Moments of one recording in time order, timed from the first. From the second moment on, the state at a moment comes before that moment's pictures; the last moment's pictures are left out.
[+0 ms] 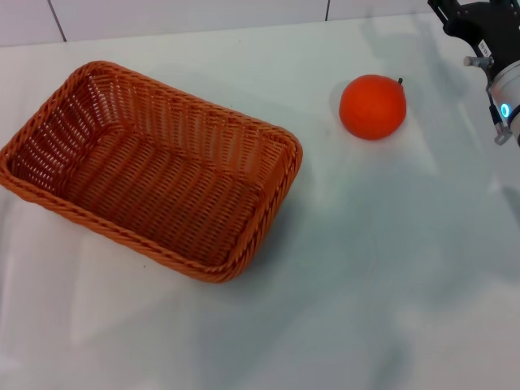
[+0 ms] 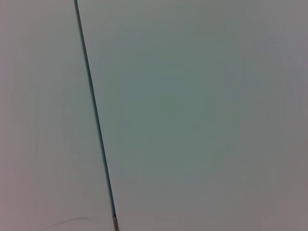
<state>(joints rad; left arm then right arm) -0.36 -2.16 0.15 0.04 1.08 1.46 -0.53 0.69 2.10 -0.51 0.01 -0.75 -1.02 -2.79</state>
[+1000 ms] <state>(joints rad) -0.59 -1.93 0.61 1.02 2.31 1.47 -2.04 0.69 2.10 -0.46 0.01 -0.75 -1.02 -2.76</state>
